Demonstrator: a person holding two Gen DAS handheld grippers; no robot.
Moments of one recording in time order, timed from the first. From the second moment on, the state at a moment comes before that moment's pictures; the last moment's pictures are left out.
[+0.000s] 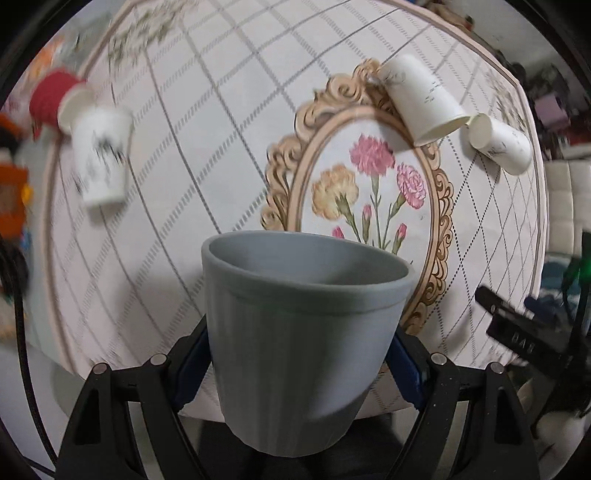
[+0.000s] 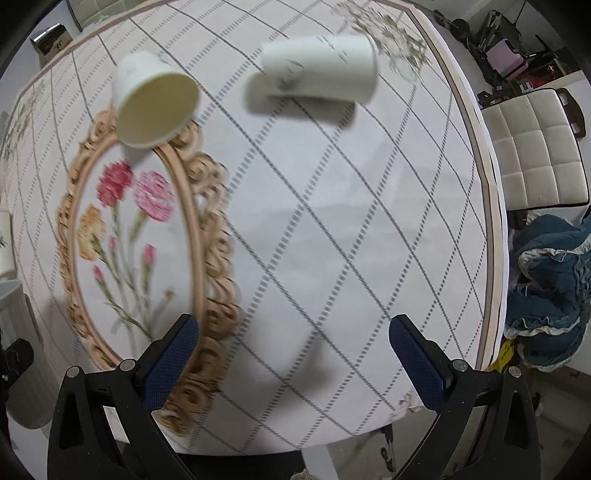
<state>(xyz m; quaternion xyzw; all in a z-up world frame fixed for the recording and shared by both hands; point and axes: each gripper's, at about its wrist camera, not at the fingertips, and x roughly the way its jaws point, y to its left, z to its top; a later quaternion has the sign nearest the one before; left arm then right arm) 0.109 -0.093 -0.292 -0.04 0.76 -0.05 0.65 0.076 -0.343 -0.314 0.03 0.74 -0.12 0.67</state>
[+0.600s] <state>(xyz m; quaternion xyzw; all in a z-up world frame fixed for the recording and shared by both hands) 0.115 -0.132 -0.341 -0.02 0.75 -0.01 0.66 0.054 -0.386 -0.347 0.02 0.75 -0.13 0.65</state>
